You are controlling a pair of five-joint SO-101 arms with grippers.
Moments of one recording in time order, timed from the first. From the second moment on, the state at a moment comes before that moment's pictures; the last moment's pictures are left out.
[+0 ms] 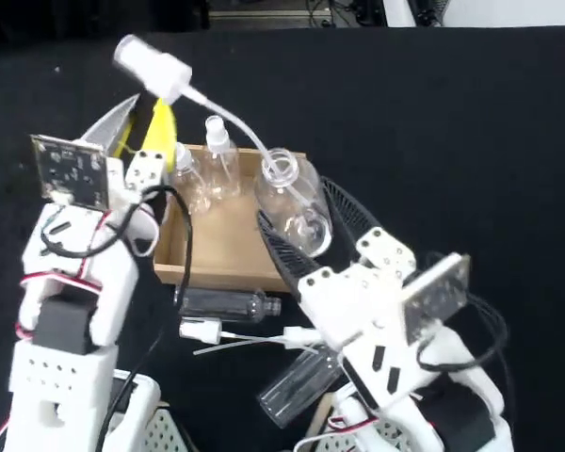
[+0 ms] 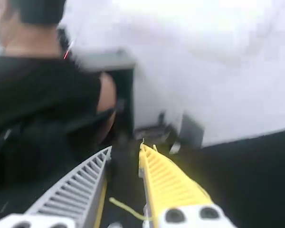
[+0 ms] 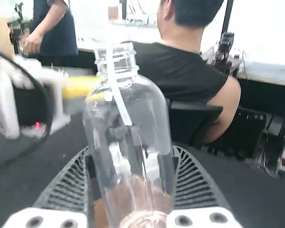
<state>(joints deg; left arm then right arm) 8.1 -65.7 44.7 23.8 -4.2 -31.1 -88.8 52.1 48.7 1.7</state>
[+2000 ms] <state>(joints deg) 10.3 -67.6 49.5 20.2 -30.5 -31.1 -89.5 59.3 44.9 -2.8</state>
